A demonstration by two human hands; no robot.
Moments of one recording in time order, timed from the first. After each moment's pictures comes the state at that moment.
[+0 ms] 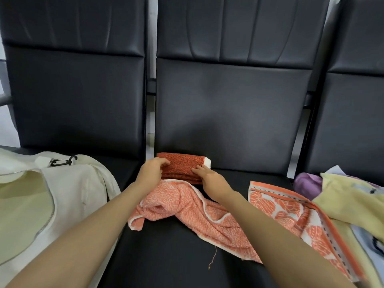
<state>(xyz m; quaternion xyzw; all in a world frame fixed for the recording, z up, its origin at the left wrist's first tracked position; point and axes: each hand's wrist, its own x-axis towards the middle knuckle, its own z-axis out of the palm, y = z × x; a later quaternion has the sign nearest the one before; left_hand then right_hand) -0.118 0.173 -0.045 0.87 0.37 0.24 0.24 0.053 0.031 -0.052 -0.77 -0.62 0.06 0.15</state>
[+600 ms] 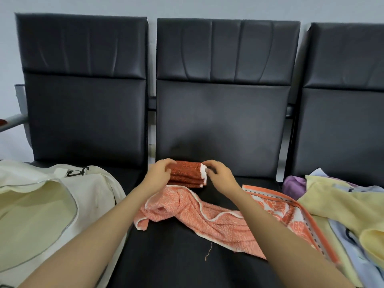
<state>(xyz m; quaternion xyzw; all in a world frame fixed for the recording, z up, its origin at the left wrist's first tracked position) -0.129 0.117 0.023 0.84 0.35 0.24 0.33 0.038 -0.014 0.020 -0.78 -0.47 0.13 0.39</state>
